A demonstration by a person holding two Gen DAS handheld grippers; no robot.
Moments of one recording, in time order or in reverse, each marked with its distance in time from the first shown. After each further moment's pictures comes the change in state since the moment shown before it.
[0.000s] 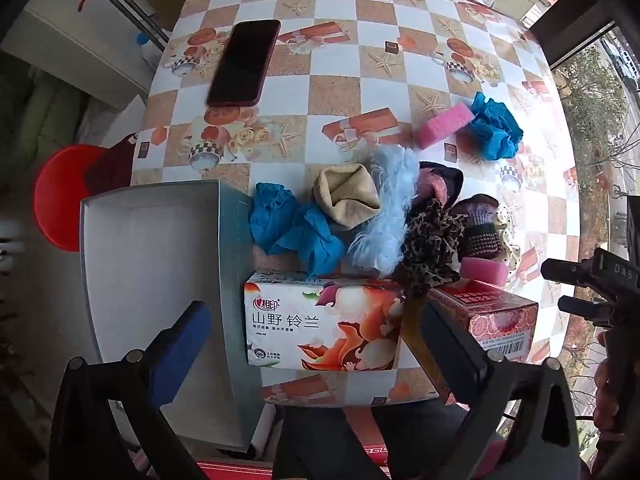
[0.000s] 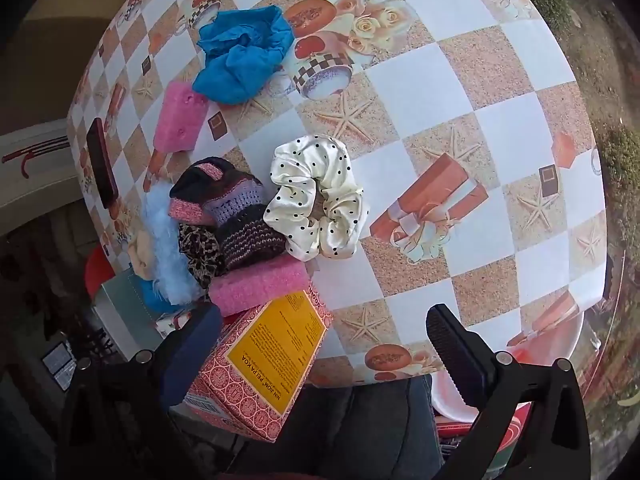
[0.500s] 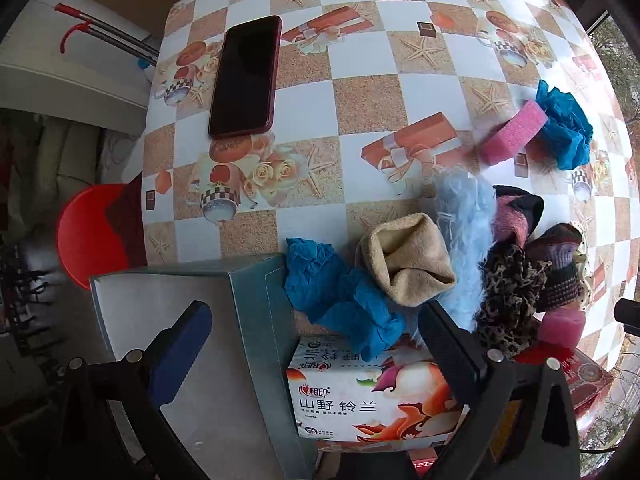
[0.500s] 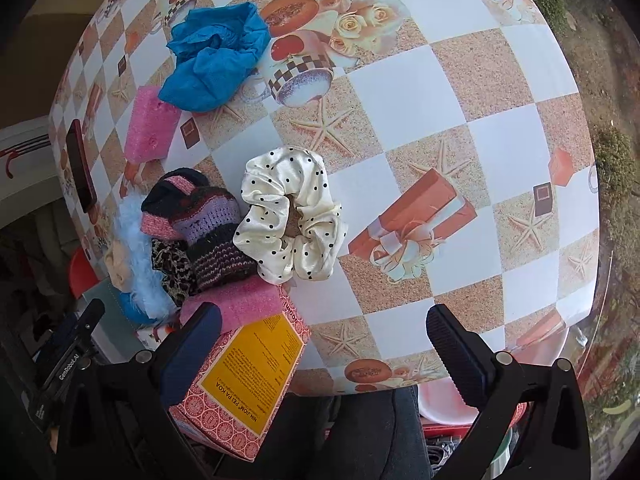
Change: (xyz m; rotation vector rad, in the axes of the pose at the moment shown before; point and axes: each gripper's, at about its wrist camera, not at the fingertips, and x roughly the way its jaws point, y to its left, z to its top) left arm 0.062 0.002 0.064 0.118 0.044 0.146; right arm 0.010 -0.008 0.022 -0.008 0.028 -0.055
